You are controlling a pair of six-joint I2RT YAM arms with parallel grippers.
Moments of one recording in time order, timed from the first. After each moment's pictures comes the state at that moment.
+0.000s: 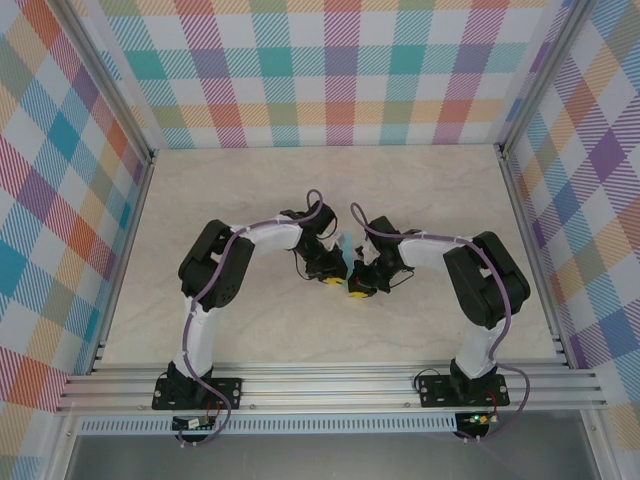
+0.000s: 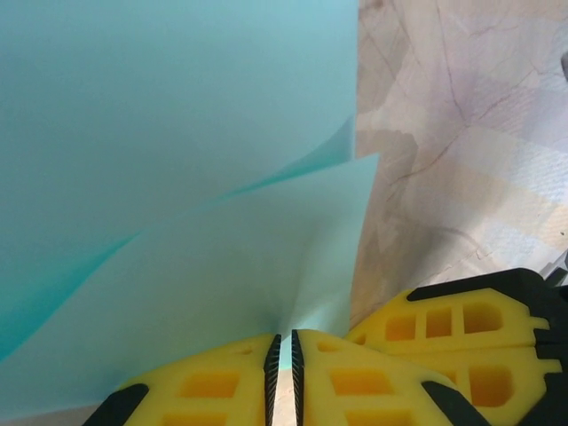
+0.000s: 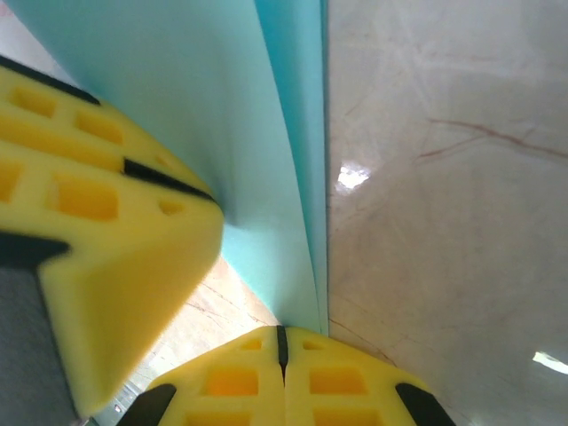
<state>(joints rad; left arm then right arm) -0.62 2.13 1.45 -0.67 0.60 -0.51 0.52 1.82 0.97 -0.51 -0.61 0.57</state>
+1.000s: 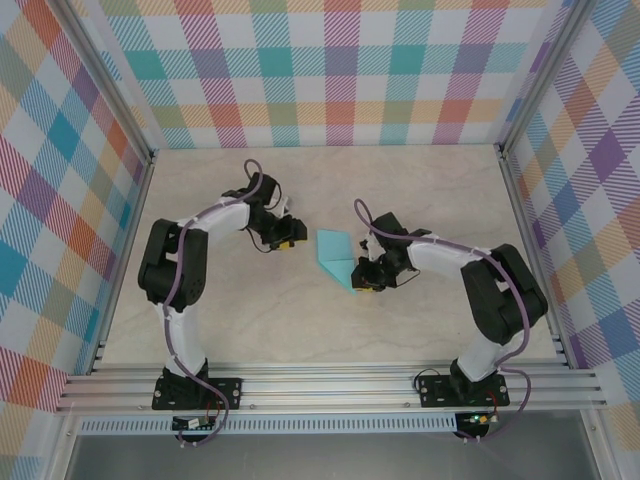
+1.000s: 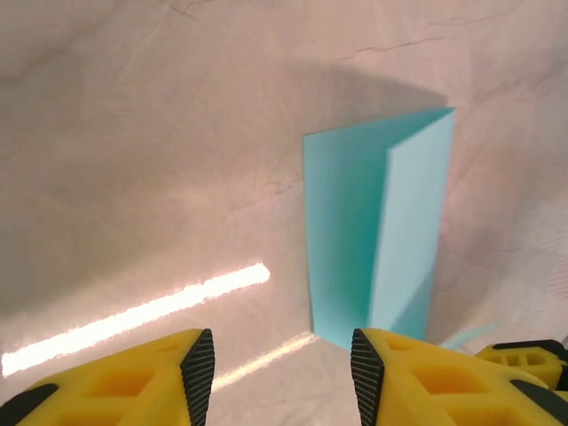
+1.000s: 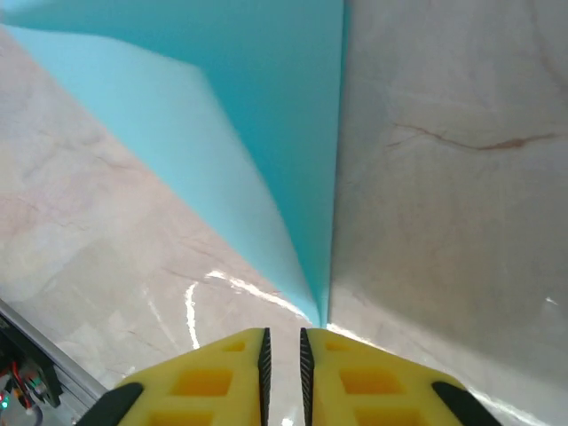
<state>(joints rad) -0.33 1.94 1.35 -0.61 0.54 -0.45 0.52 1.66 0.94 -0.53 -0.49 0.49</state>
